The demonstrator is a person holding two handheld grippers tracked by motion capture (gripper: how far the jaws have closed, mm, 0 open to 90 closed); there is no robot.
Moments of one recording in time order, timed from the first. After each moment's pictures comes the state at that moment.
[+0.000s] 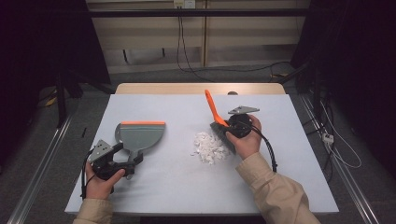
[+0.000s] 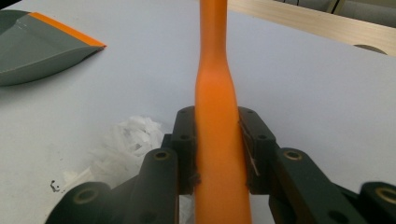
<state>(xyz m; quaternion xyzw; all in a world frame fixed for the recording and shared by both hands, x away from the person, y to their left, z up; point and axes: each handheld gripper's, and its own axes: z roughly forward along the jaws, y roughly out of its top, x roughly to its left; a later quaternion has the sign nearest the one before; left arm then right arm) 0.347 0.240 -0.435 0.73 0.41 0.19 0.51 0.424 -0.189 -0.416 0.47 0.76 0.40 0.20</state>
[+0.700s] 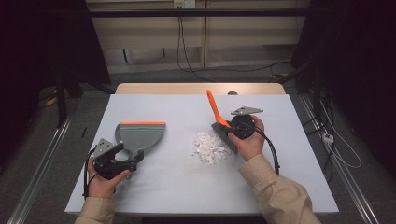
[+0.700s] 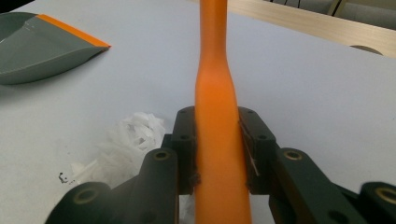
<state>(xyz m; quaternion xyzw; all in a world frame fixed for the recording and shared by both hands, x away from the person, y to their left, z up) 0.349 0.236 -0.435 0.72 0.46 0.19 0.48 0.417 -0.194 -0.412 0.47 0.76 0.41 0.20</state>
